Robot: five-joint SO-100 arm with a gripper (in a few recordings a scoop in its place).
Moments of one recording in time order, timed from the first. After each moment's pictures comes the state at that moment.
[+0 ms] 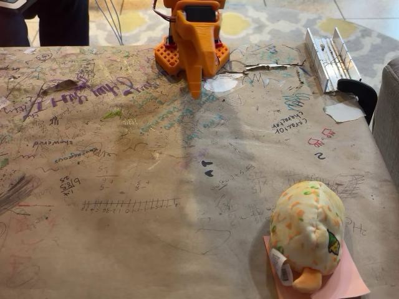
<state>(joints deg) -6.0 193.1 172.7 67.2 -9.5</state>
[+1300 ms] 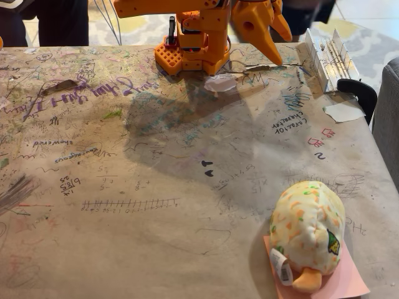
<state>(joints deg) -79.1 193.0 177.9 75.9 -73.0</state>
